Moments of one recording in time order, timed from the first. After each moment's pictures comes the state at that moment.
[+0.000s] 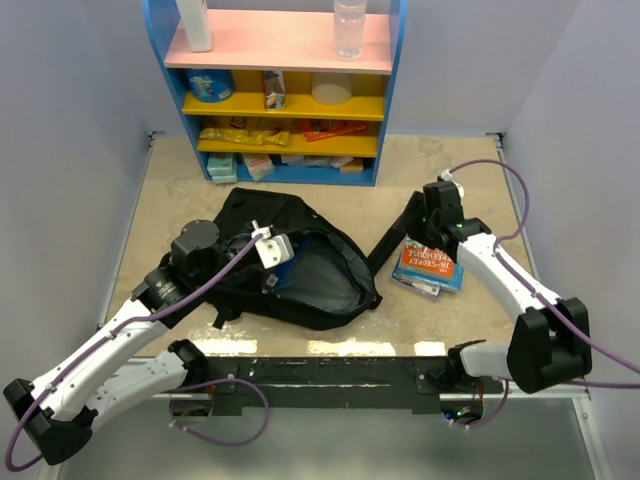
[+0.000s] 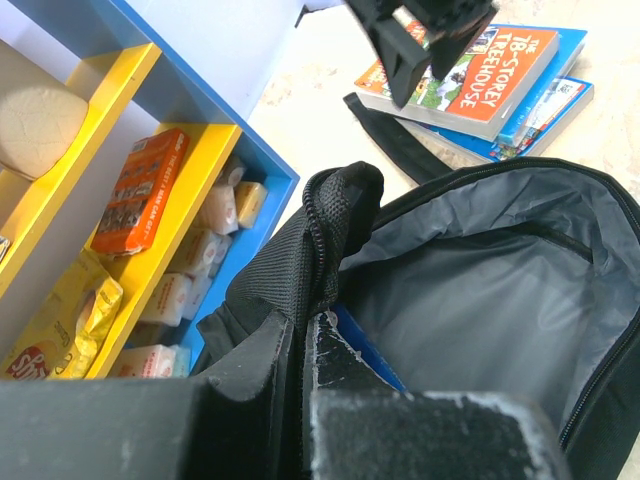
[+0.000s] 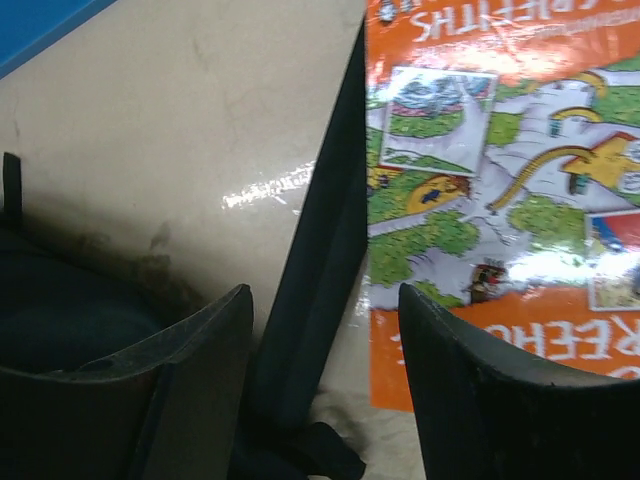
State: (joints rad) left arm -0.71 0.80 0.84 -0.20 0.27 0.58; right arm 0.26 1.28 0.90 -0.43 0.11 0.70
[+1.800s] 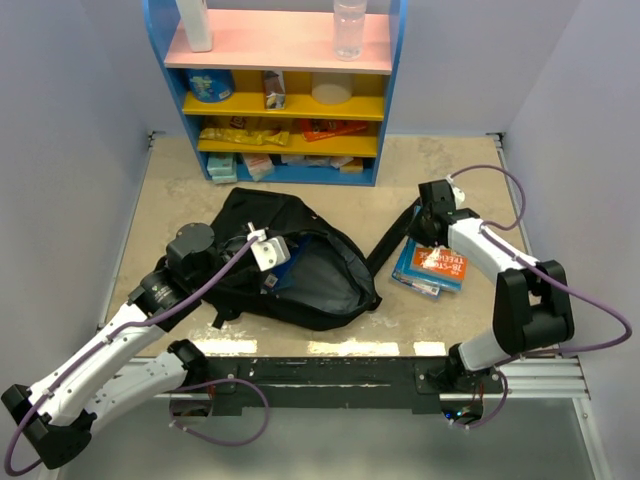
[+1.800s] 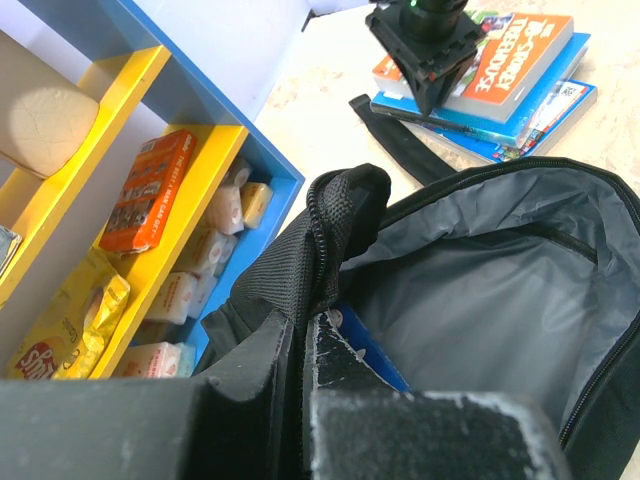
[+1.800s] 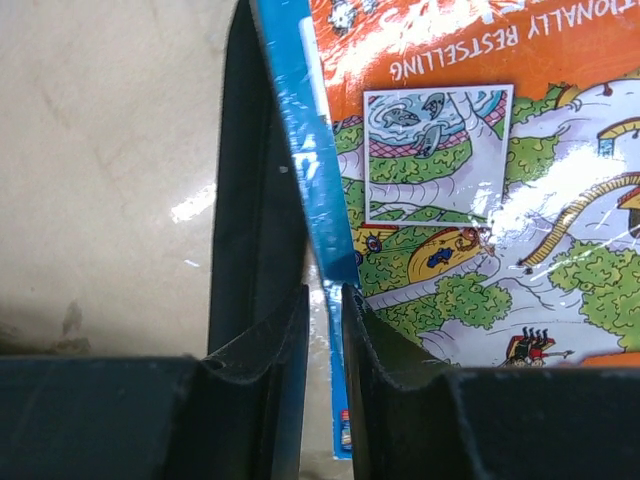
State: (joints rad) left arm -0.71 0.77 0.82 -0.20 0.27 0.58; right arm 0.23 1.51 0.96 -0.42 0.19 0.76
